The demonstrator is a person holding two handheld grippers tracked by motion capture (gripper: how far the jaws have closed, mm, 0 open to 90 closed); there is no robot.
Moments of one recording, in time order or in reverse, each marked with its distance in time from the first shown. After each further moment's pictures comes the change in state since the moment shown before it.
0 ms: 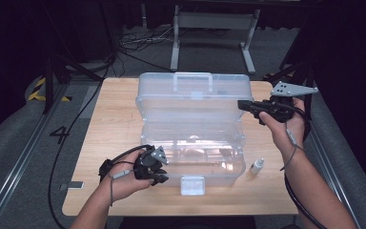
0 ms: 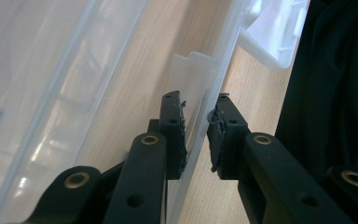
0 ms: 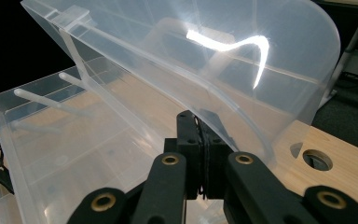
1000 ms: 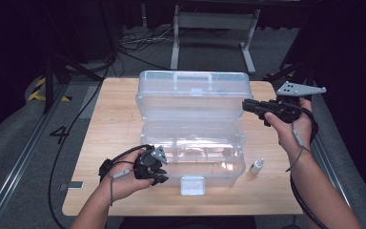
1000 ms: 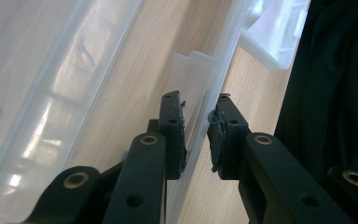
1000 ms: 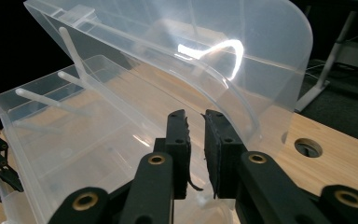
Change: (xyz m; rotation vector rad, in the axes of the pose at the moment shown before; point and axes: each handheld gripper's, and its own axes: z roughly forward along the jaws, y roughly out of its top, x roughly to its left) left arm 0.000 0.000 0.000 0.004 -0.003 -0.013; right arm 0.000 0.001 -0.016 0.016 -0.030 0.035
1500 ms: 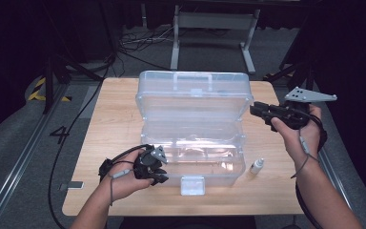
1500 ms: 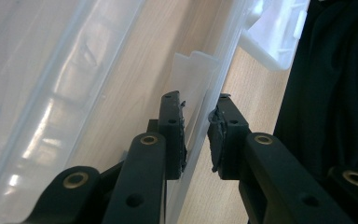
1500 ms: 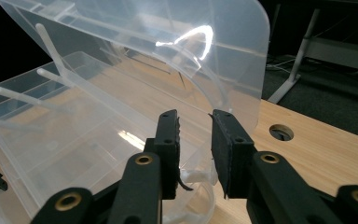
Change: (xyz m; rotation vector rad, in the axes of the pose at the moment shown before) left arm 0.001 0.000 0.000 -0.004 -0.006 -0.009; right arm 0.006 -0.008 -0.020 -0.002 -0.099 0.026
